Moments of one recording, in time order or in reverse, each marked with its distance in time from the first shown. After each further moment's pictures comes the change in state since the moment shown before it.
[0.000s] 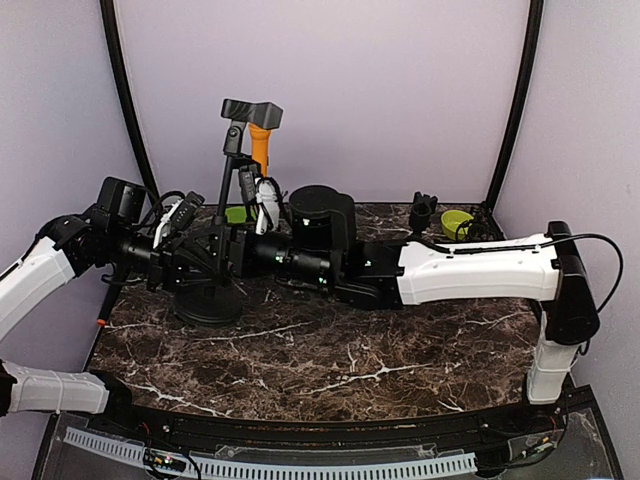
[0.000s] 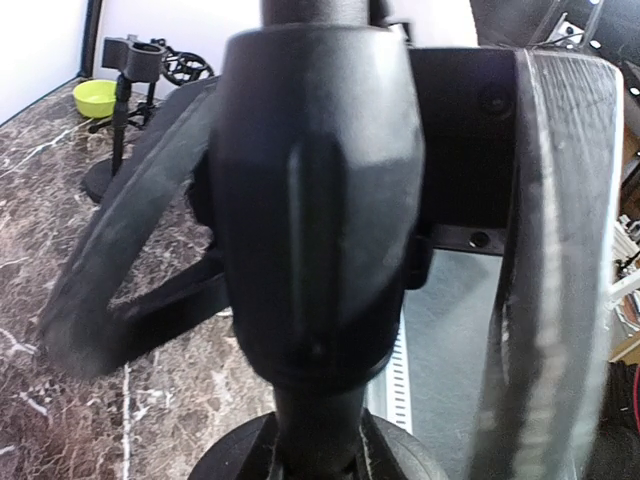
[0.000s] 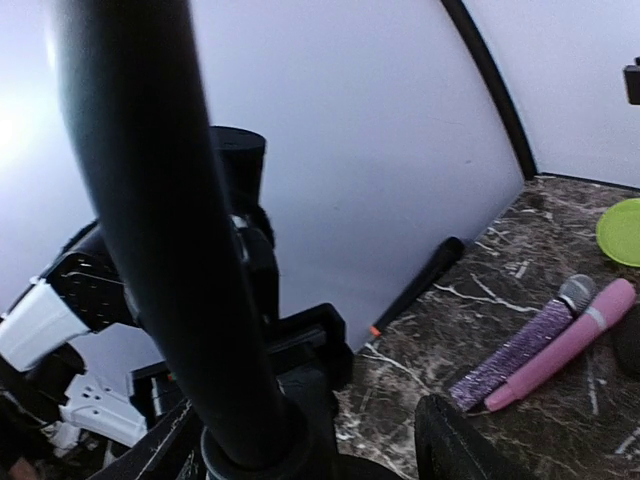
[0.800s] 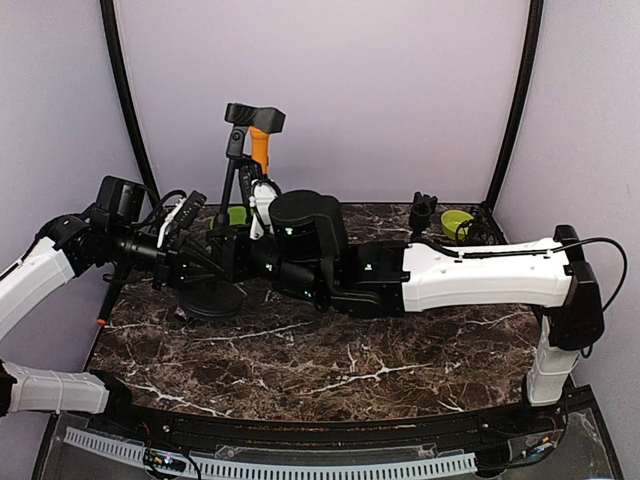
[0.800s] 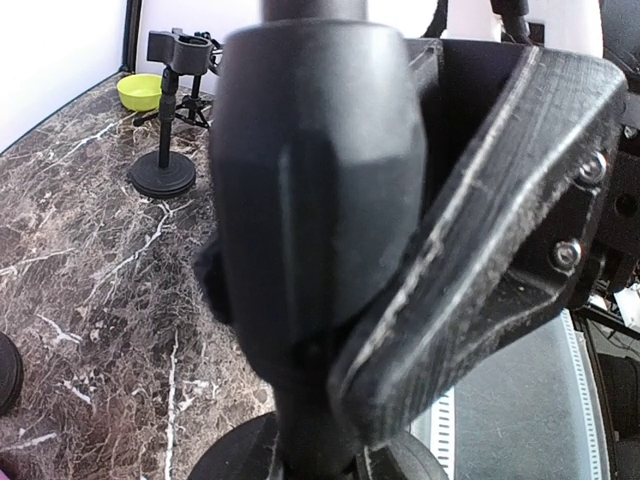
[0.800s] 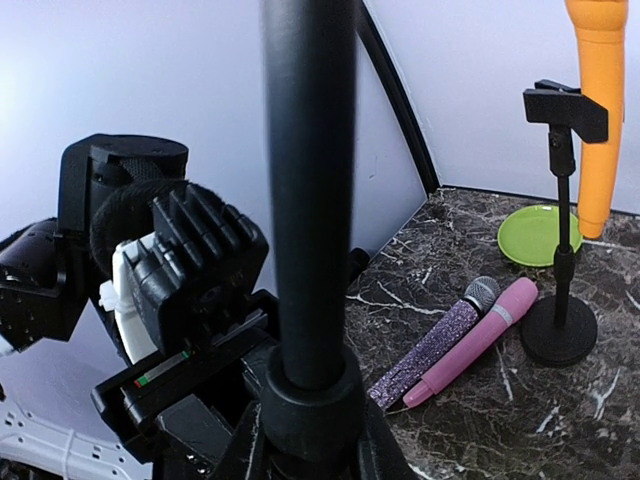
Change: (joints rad) left arm 0.000 0.000 0.000 0.025 -0.129 0.019; right arm 0.078 -0.007 0.083 -0.206 0.365 -0.074
